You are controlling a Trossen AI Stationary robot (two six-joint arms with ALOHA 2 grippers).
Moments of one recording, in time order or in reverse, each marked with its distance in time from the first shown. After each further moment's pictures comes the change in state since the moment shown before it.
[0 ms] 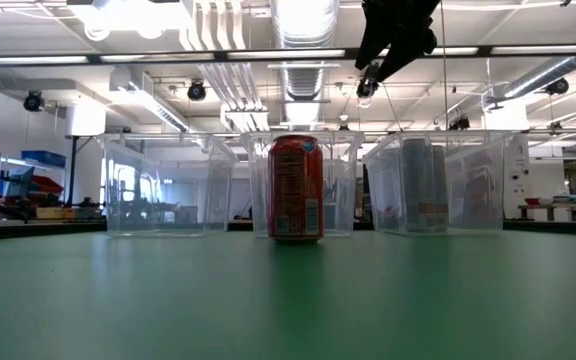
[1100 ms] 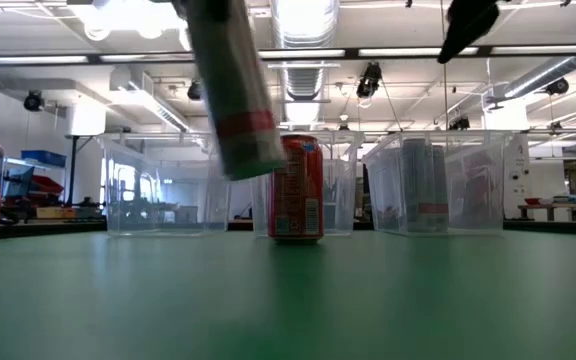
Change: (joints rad) left arm 0.792 -0.002 0.213 -0.037 -0.154 0.736; right arm 0.249 -0.209 -0.115 -0.228 -0.104 0.036
